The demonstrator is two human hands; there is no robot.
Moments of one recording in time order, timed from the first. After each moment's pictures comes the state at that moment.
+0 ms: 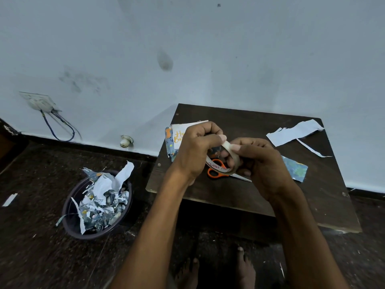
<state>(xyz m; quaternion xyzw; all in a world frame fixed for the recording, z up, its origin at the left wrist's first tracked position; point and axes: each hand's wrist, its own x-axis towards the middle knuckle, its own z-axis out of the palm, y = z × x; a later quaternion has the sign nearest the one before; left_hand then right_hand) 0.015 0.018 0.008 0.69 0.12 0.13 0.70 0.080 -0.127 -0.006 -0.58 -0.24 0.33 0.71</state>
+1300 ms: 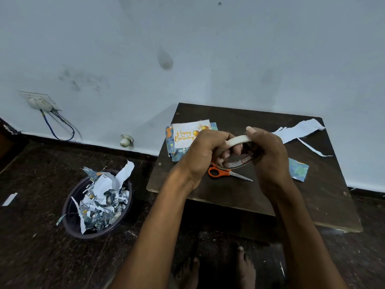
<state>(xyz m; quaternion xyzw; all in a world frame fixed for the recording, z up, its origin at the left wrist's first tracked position) 0.013 0.010 0.016 0.69 0.07 0.00 0.72 0.088 -0.119 -0.013 -0.58 -0.15 0.16 0.78</state>
